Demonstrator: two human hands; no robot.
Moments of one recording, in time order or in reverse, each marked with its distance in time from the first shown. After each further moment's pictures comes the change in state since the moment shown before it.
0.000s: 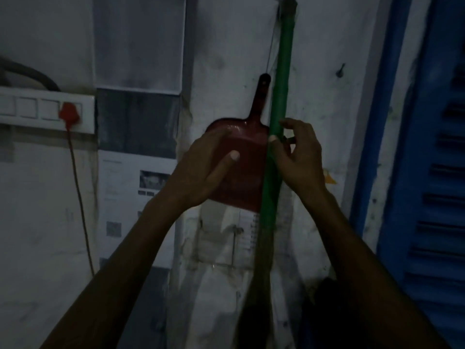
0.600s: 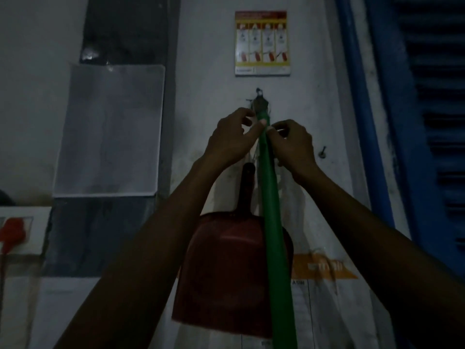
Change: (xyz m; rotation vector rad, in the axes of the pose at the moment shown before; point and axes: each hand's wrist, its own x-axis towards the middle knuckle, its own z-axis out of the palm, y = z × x) left_hand 0.273 -0.009 0.018 -0.020 0.125 0.066; right_hand 0.206 0.011 0.001 0.040 0.195 0.165
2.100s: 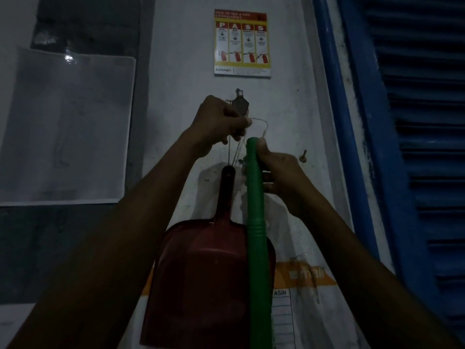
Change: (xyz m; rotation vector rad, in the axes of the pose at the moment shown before) left_hand 0.033 0.002 -0.001 -0.254 -0.114 -0.073; right_hand -0.042 0.013 -0.021 0.422 -0.320 0.300
